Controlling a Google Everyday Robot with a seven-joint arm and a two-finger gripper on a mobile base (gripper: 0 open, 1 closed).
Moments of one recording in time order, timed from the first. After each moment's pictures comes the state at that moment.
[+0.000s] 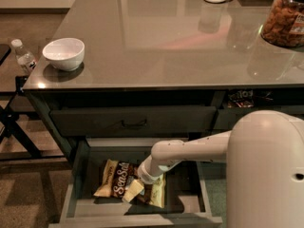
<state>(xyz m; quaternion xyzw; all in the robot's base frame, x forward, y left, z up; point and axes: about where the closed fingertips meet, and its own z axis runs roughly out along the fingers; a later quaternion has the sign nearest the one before) 0.496 0.059 0.399 -0.48 0.83 0.24 0.12</state>
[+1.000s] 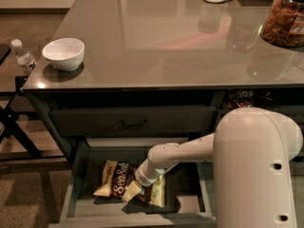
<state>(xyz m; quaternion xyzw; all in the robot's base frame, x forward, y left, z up) 0.496 0.068 0.371 -0.47 0.84 0.24 0.11</state>
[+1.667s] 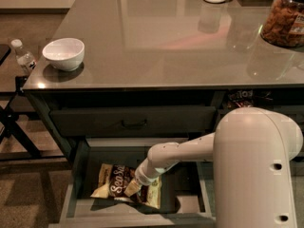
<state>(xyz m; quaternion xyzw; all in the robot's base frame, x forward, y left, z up) 0.496 0.069 0.371 -0.47 0.84 0.24 0.11</state>
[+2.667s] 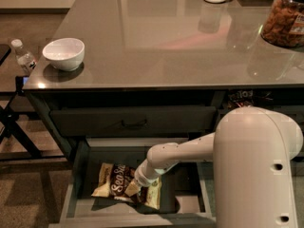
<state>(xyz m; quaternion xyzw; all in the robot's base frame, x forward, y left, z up) 0.496 0.069 0.375 -0.47 0.84 0.24 0.11</state>
